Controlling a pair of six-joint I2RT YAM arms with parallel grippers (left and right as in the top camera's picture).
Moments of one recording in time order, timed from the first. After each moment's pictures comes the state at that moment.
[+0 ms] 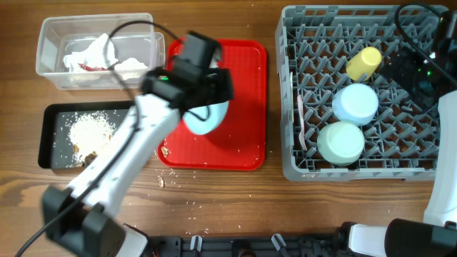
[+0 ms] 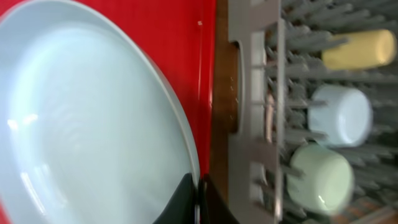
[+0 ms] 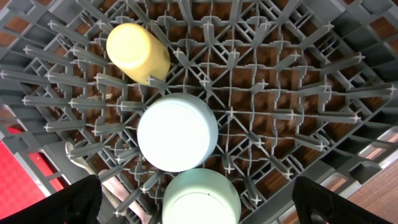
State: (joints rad) left arm -0.51 1.63 1.45 -0.79 0.14 -0.62; right arm -0.24 1.53 1.68 -1.29 0.13 0.48
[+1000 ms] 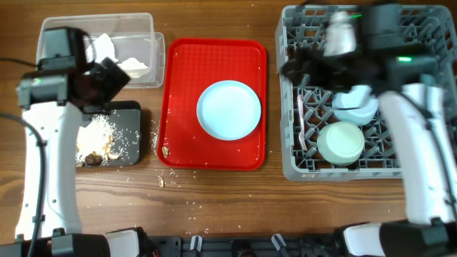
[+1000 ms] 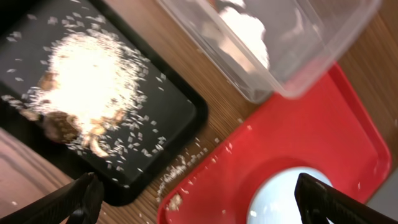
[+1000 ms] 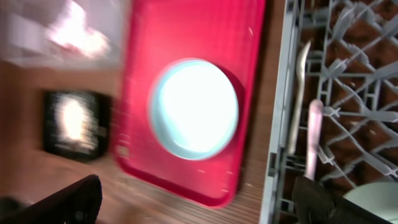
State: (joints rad) left arm 0.13 1.48 1.48 -1.14 -0.04 -0.70; right arm 0.22 1.58 1.68 -1.18 -0.33 0.28
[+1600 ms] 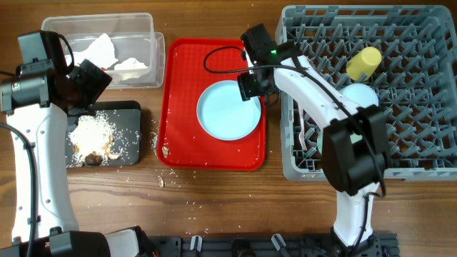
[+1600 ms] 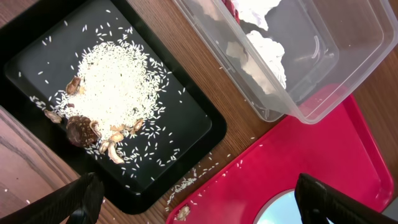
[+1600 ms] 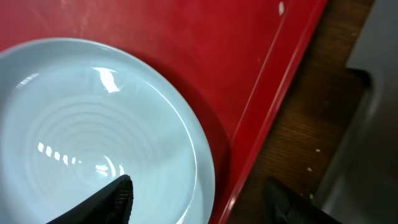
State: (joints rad) left arm 0.23 1.48 1.48 -1.14 -0.04 -0.70; right arm 0.46 2.11 1.68 -0.89 0.00 0.16
